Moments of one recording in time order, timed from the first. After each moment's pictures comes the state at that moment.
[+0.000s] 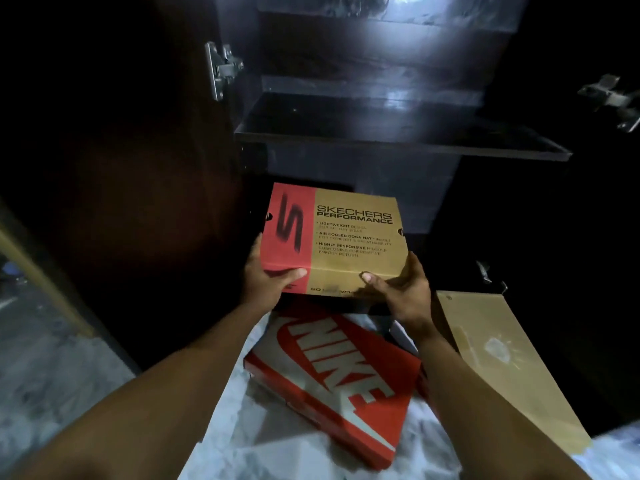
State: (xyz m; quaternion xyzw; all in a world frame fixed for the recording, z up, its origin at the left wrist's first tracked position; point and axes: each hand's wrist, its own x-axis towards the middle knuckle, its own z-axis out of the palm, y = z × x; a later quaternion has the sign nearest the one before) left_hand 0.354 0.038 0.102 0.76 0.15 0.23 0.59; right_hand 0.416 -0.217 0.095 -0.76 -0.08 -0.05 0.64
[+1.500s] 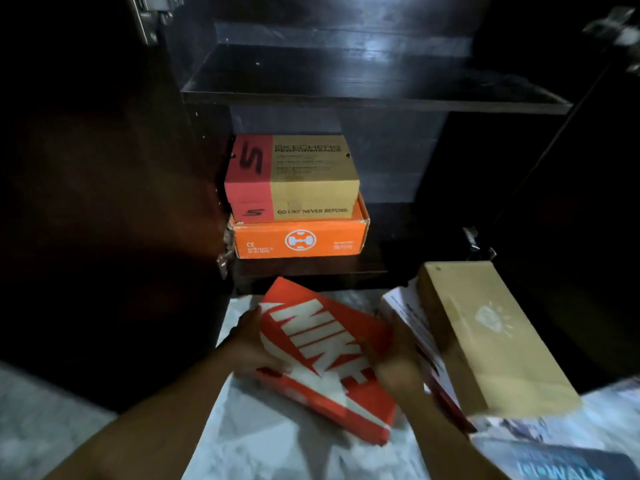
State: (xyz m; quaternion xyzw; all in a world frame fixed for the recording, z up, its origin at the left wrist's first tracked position) left_hand 0.371 0.086 -0.051 0.93 0.13 -0.14 0.32; right_hand 0.386 -0.219 -0.036 -0.90 0.02 0.02 0.43
